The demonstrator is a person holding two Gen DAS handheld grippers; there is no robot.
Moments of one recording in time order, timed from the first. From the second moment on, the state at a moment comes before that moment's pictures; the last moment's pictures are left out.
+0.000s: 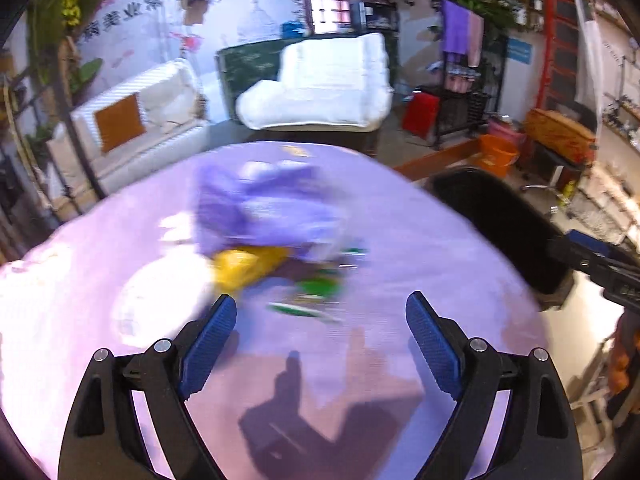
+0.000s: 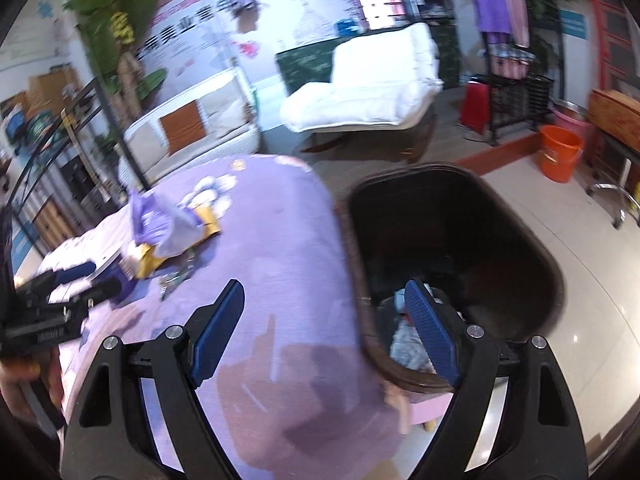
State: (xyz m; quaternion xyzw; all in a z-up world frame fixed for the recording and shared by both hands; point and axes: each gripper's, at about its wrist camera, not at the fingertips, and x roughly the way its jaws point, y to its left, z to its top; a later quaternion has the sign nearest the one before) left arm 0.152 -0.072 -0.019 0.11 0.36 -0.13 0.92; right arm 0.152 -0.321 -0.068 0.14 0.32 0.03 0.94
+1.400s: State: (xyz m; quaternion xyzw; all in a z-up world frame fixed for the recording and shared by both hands) left arm 0.150 0.059 -0.040 -0.06 0.39 -0.07 0.92; right arm 0.275 -0.145 -0.050 -0.04 0.34 0.24 0.91
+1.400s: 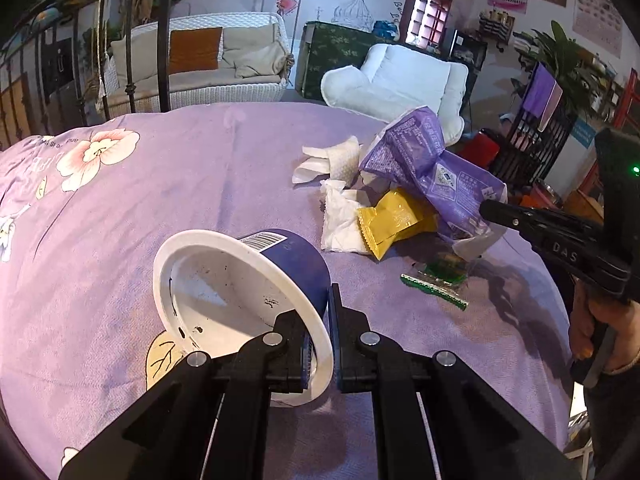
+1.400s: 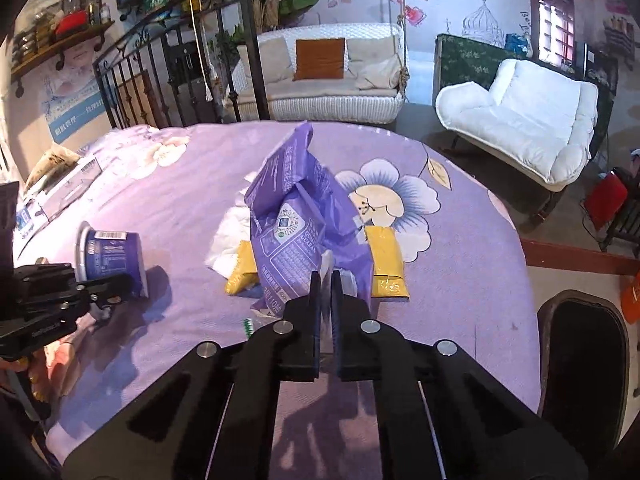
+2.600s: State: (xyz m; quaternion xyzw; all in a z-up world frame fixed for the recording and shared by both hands) left arm 0.130 -0.118 -0.019 -0.01 0.34 -0.27 0.90; right arm 0.139 -0.355 -0.041 0.11 0.29 0.00 0.95
